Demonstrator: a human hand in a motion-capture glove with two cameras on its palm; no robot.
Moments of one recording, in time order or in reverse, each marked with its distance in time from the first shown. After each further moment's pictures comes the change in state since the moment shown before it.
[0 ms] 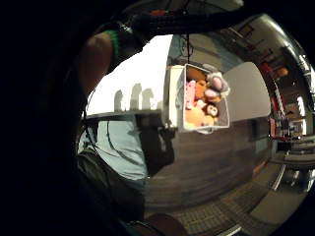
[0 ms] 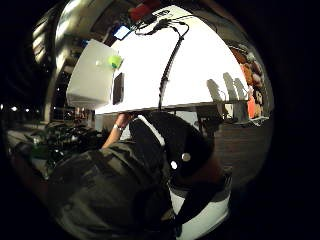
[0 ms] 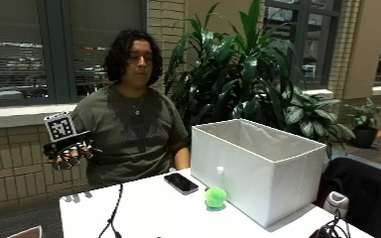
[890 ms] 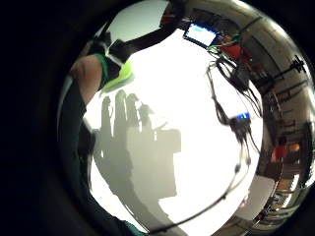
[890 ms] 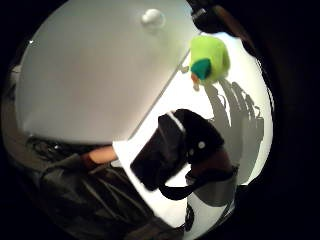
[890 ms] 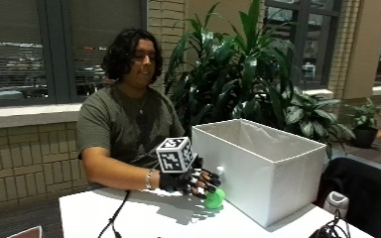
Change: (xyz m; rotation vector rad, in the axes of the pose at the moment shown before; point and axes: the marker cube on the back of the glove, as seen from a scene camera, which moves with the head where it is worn) arm -0.304 -0.279 0.134 0.018 -0.046 -0.731
